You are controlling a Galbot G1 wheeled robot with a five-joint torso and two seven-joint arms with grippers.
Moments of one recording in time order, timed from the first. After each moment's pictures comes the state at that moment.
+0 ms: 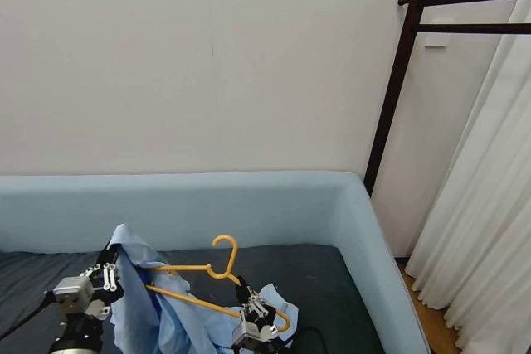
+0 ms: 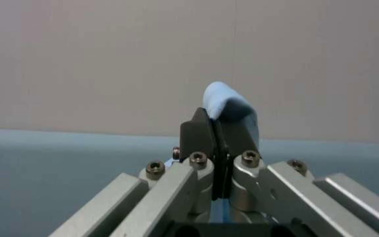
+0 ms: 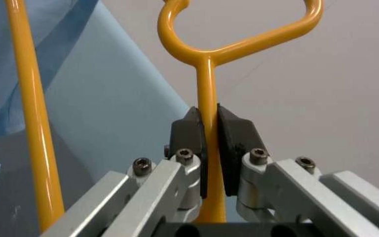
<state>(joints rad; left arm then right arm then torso) 1.63 -1.25 -0.68 -2.21 -0.33 -0.16 -0.13 -0.99 1.21 -0.43 1.69 -0.60 -0.12 0.50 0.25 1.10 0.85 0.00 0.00</state>
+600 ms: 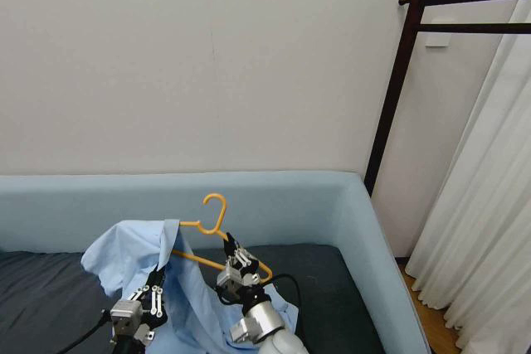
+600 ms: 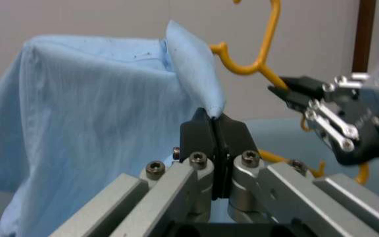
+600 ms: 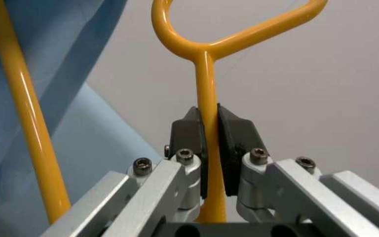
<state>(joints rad) 1.66 -1.29 -0.56 -2.13 -0.20 -0.31 0.02 -0.69 1.28 -0.44 1.64 -0.39 -0.17 0.51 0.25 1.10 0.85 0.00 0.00</state>
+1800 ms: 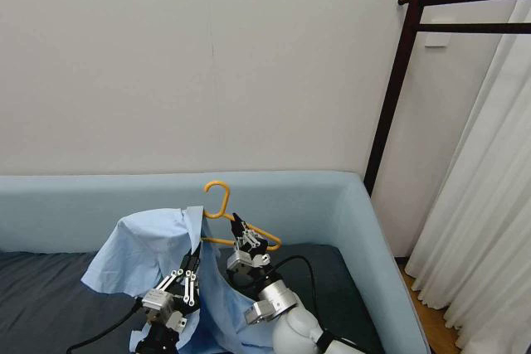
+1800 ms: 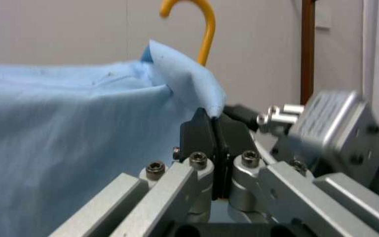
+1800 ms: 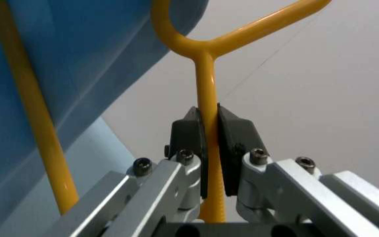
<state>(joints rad) 1.53 -1.34 -0.45 -2.04 -0.17 -0.42 0.10 -0.70 1.26 -0.42 1.63 -0.50 -0.08 0.48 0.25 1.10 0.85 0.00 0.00</state>
